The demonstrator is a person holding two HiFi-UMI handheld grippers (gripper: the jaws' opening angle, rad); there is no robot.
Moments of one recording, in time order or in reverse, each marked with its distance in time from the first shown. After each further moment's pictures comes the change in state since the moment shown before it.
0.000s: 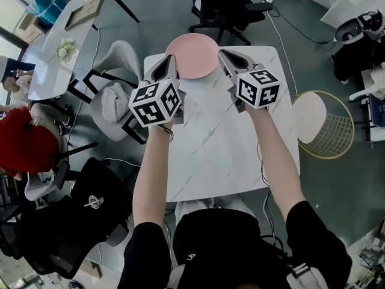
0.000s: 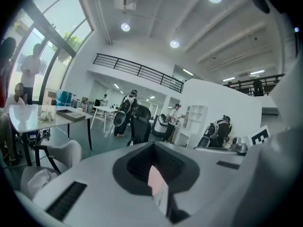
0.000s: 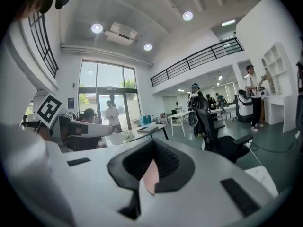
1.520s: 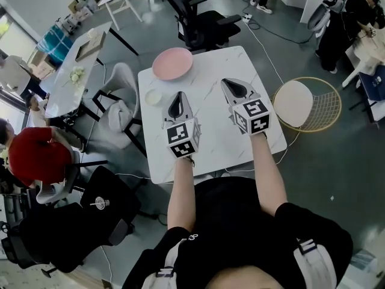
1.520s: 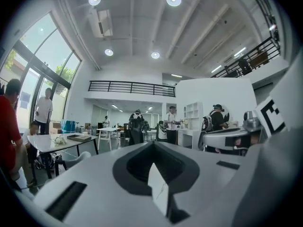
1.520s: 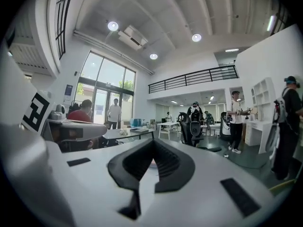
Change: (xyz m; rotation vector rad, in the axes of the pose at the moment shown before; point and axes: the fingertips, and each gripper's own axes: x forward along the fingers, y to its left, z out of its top) left arm -0.159 -0.191 -0.079 0.261 -0.155 0.094; right arm -0.260 0.031 -0.027 -0.174 -0.100 -0.145
